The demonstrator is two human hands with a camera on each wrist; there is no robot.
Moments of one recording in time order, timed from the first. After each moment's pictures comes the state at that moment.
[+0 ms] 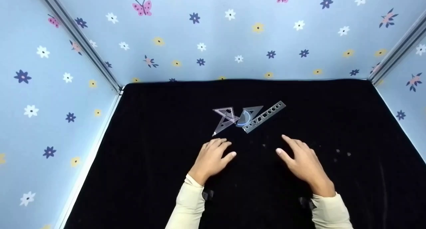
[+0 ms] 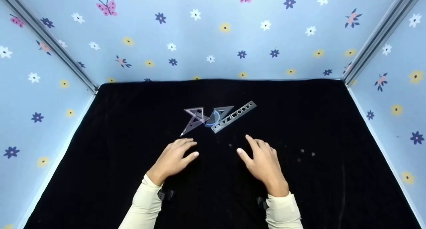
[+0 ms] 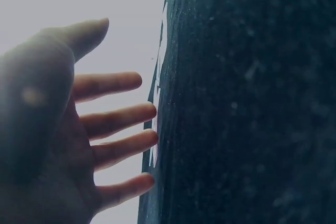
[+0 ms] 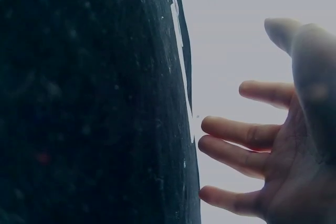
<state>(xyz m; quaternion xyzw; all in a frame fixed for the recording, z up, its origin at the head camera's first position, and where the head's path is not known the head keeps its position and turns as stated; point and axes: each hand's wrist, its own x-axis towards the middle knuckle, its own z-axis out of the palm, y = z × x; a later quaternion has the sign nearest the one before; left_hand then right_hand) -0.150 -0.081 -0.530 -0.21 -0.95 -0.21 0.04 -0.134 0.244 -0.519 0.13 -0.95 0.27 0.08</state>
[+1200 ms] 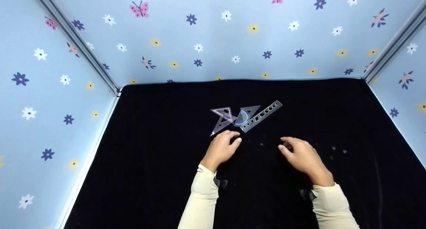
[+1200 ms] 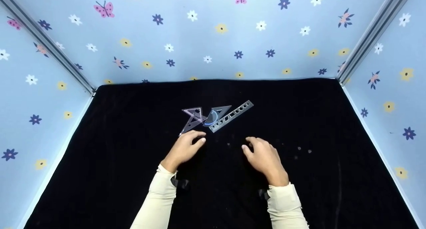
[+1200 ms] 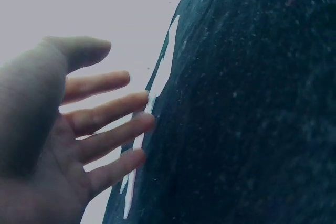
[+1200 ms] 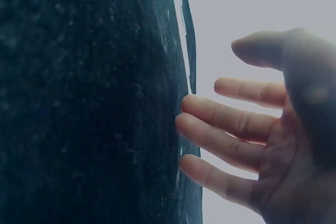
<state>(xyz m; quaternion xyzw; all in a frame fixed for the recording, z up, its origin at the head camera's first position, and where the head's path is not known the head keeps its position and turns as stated) -0.185 -0.041 -0.528 -0.18 -0.92 -0.34 0.03 -0.147 0.252 -0.512 0.11 -0.95 0.28 0.05</state>
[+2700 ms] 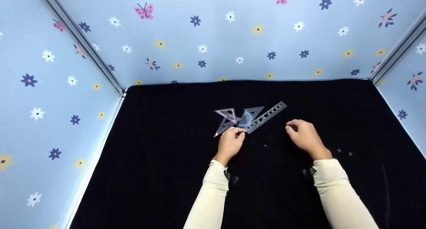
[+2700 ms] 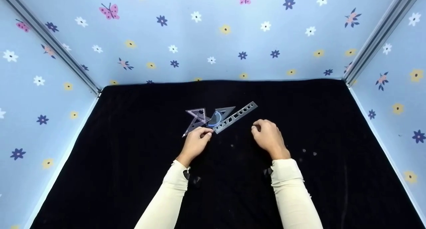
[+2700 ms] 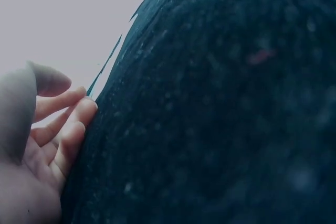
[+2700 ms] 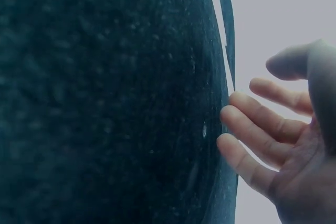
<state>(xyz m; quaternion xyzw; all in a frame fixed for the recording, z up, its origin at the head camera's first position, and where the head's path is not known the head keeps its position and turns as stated) -0.210 -0.016 -0.556 -0.08 -0.89 -0.43 0.09 -0.220 0.265 -0.520 0.09 -0.94 0.33 0.08</state>
